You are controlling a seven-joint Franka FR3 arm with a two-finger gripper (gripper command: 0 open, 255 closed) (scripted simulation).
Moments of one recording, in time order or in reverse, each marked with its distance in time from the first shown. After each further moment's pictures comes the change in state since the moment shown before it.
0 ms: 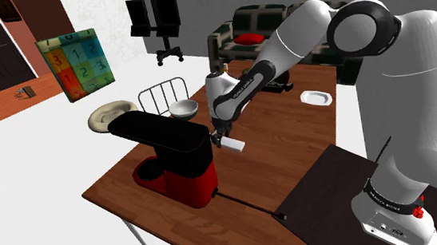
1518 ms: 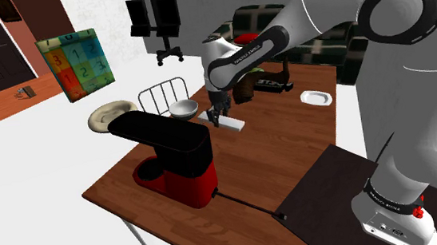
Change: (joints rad) arm -0.016 -0.186 0.022 0.069 0.048 -0.253 -0.037
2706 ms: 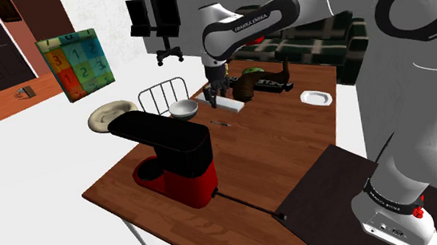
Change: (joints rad) arm -0.002 -0.082 0.006 0.142 0.021 -0.222 -0.016
